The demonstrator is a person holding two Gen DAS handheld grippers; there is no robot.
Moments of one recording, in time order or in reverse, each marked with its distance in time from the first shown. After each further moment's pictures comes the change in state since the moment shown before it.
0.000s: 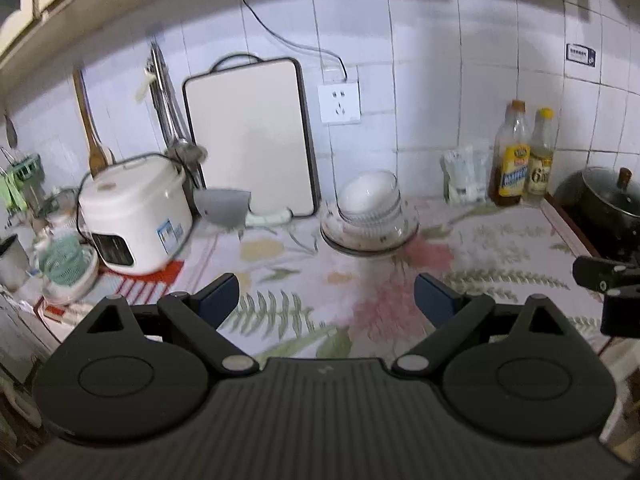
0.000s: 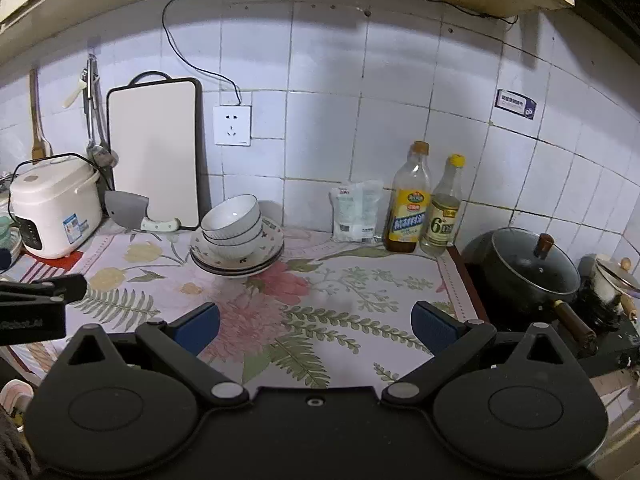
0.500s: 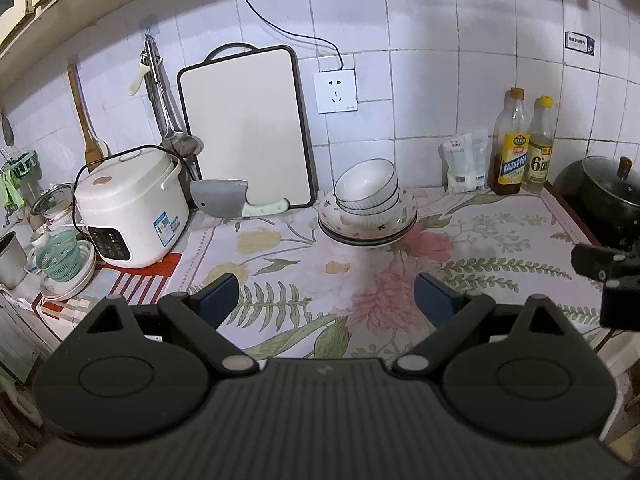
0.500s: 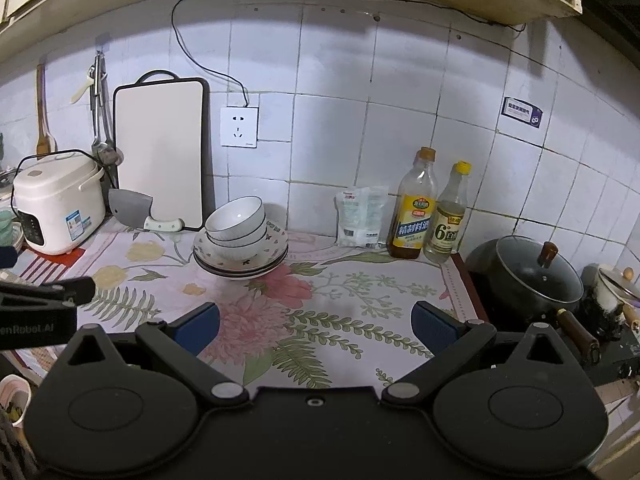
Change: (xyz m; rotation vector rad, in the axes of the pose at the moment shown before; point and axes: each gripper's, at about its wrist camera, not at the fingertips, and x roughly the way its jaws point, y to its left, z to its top) left arm 0.010 -0.002 -0.003 0.011 0.037 -0.013; right arm 0.004 0.004 -0.004 -0.018 -0.015 -0.003
